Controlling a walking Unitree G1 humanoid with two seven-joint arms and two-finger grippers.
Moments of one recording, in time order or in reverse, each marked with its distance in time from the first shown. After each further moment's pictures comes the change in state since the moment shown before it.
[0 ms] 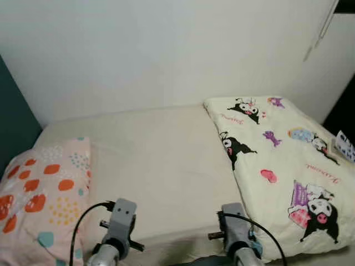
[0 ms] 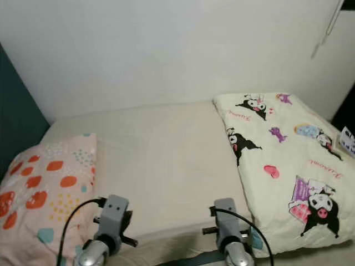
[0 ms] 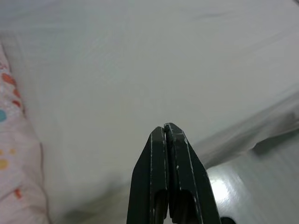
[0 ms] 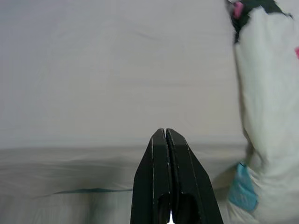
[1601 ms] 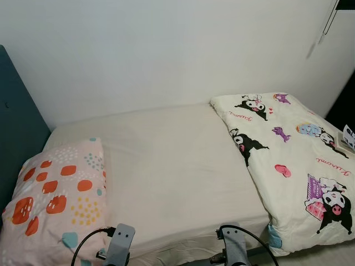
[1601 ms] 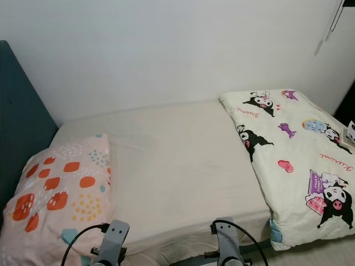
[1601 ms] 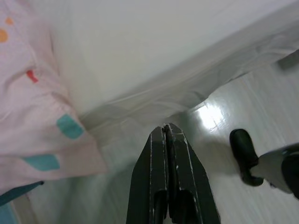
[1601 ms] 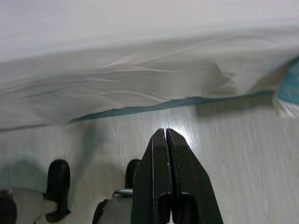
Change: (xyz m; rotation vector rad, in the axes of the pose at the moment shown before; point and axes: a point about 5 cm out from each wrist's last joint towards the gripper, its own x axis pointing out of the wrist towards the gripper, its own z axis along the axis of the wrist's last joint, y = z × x) left arm -0.006 -0.008 -0.067 -0.030 0.358 0.017; right arm -0.009 0.004 -0.051 0.076 0.368 -0.094
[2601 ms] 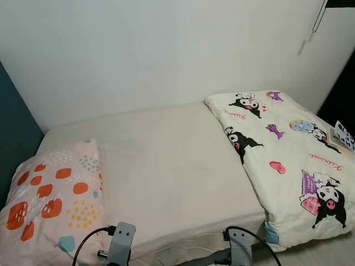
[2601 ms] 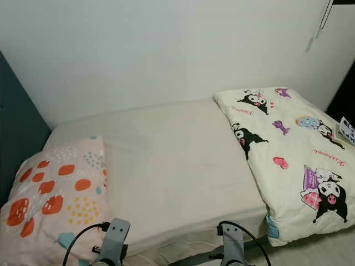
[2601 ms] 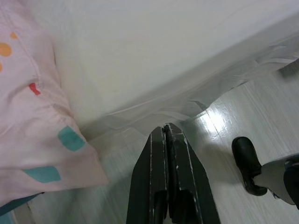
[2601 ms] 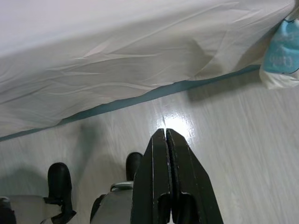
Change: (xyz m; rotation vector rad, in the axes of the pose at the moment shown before) left arm 0.001 0.001 -0.001 -0.005 -0.025 0.023; right arm -0.002 -0.003 -0.009 0.047 0.033 -0.042
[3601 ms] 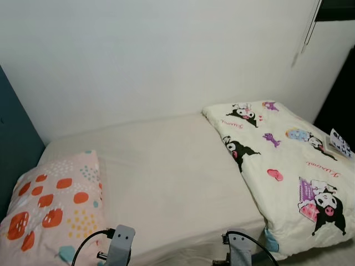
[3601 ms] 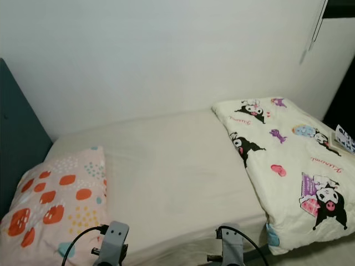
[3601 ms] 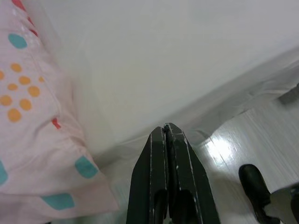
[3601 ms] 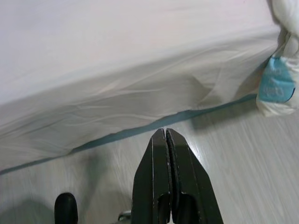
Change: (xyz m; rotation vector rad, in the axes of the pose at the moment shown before) left arm -0.005 0.001 -0.001 0.002 -0.074 0.002; right arm -0.004 0.001 -0.002 0.004 -0.080 0.011
